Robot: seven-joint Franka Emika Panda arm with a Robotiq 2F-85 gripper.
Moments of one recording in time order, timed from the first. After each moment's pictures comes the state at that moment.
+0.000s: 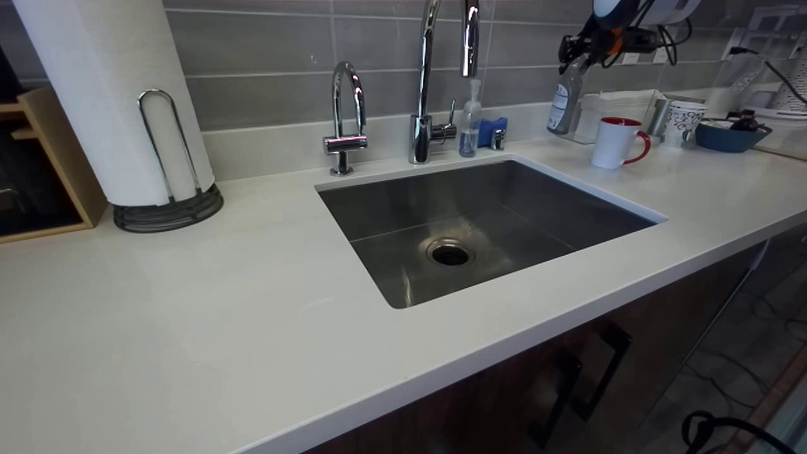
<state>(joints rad) -0.10 0.36 -0.29 -1.88 0.01 2.95 0.14</state>
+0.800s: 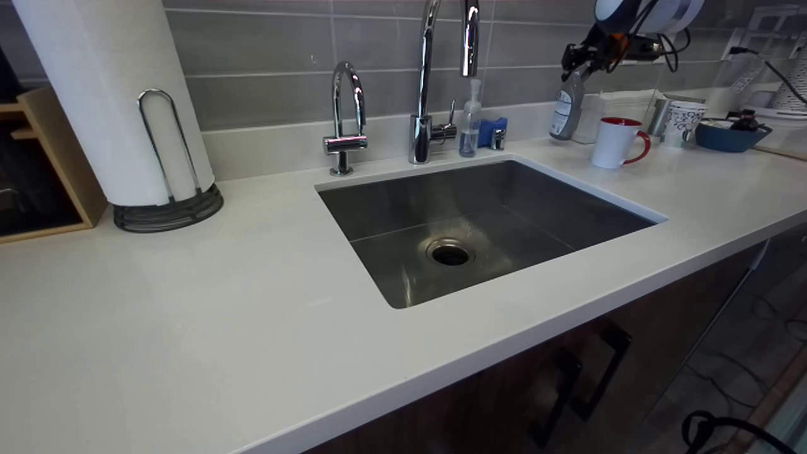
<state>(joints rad) -0.27 0.39 -0.14 -1.85 0.06 2.95 0.01</state>
